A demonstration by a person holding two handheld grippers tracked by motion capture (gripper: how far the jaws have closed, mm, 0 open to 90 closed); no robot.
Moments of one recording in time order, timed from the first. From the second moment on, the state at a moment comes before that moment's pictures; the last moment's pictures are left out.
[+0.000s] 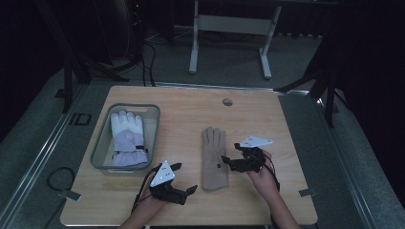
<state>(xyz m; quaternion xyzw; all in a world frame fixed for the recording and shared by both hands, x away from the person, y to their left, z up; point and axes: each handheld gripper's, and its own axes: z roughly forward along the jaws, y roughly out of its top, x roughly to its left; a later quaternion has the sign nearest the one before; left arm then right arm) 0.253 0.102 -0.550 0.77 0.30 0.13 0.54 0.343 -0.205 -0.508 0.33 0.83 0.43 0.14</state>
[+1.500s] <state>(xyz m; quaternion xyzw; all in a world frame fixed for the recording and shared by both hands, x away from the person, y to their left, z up) 0.279 0.027 -0.546 0.89 0.18 0.05 0.42 0.418 -0.183 -0.552 0.39 0.83 0.39 0.02</state>
